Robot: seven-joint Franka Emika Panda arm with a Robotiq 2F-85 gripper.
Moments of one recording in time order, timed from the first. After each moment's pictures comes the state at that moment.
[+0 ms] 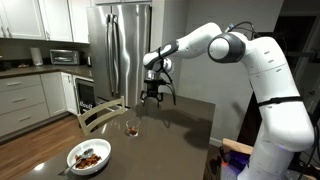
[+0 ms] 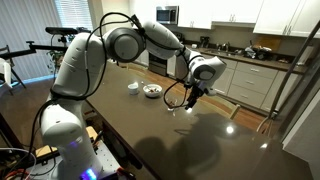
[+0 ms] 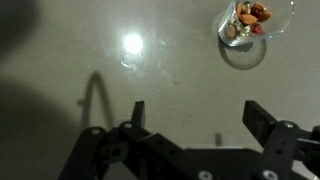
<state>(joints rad) -0.19 0.54 -0.17 -1.58 0.40 1.80 0.57</state>
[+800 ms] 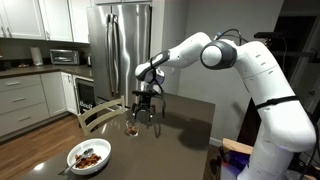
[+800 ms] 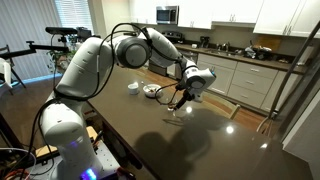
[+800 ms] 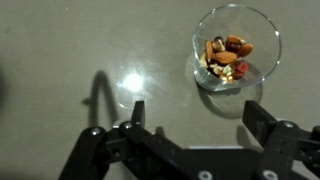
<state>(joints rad) -0.15 0.65 -0.11 -1.58 0.54 1.83 0.79</state>
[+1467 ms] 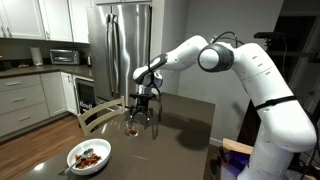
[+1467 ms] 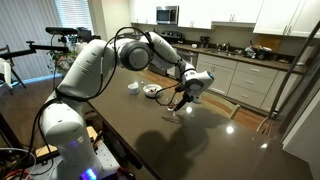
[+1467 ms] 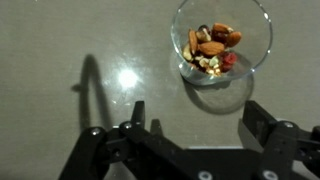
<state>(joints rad) -0.14 0.69 -0.10 -1.57 0.55 1.90 0.82</state>
